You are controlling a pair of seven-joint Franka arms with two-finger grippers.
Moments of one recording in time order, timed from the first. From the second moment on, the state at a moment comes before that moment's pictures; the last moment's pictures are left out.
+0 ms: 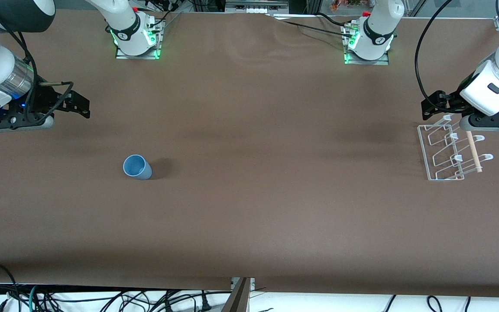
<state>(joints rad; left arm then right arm) -0.03 0.06 -0.08 -1.57 0.06 1.57 -0.09 0.22 0.04 -0.10 -1.68 0.01 1.68 0.03</state>
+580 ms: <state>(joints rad) -0.03 0.06 -0.08 -1.57 0.06 1.57 -0.09 0.22 0.04 -0.10 -1.68 0.01 1.68 0.03</state>
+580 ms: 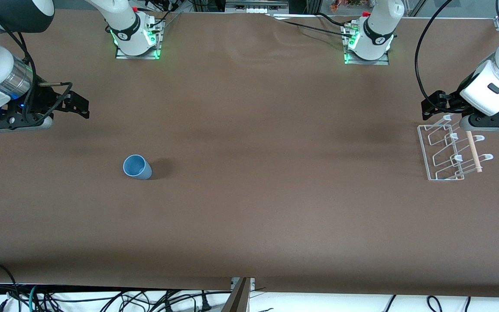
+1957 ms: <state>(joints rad) -0.03 0.06 -0.09 -1.57 0.06 1.57 -0.09 0.21 0.19 -0.10 -1.73 0.01 1.85 0.01</state>
